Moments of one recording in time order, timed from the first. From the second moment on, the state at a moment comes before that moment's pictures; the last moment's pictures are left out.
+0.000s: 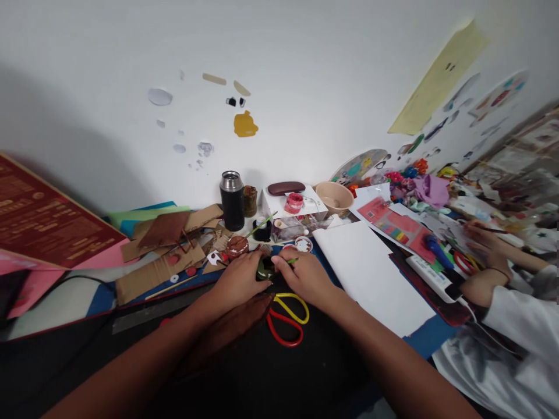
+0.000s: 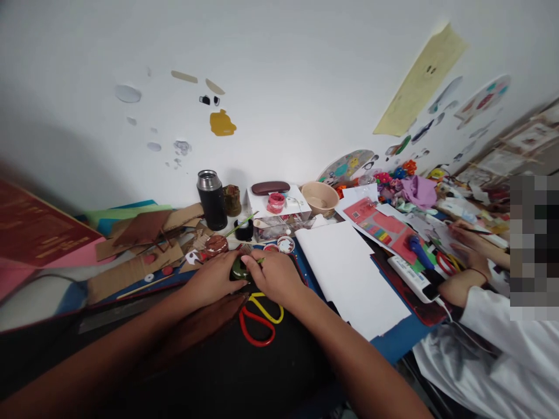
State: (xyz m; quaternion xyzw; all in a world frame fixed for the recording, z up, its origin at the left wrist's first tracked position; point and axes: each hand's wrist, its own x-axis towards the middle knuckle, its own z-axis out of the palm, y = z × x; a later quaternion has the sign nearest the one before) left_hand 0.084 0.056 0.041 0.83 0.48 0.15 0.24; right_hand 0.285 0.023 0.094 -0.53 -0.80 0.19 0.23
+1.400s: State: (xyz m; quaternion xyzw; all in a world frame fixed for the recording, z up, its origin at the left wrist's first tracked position) left_hand 0.083 0.058 0.040 0.83 0.48 0.13 0.25; right_hand 0.283 0.028 0.087 -0.54 -0.79 0.19 0.22
